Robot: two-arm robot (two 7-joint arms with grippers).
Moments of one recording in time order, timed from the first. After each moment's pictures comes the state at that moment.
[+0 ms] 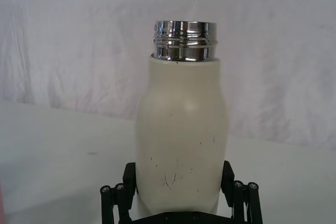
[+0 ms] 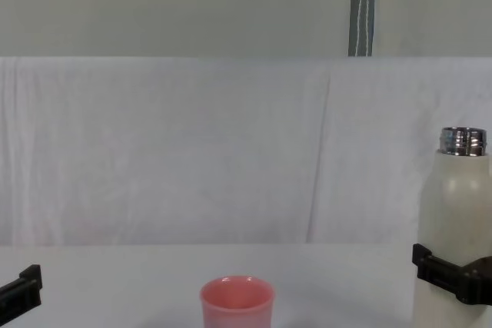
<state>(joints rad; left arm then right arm) 0.27 0.24 0.04 -1.85 -0.25 -0.02 -0.02 0.14 0.15 -0.14 -1.37 0.15 -0.19 0.22</state>
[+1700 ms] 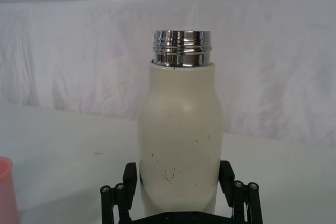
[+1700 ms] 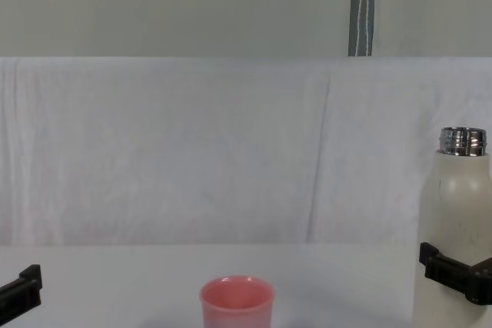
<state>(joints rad) 0.27 0.24 0.04 -1.85 -0.25 -0.02 -0.02 0.09 0.16 -0.14 -1.43 0.18 -0.17 0.22</state>
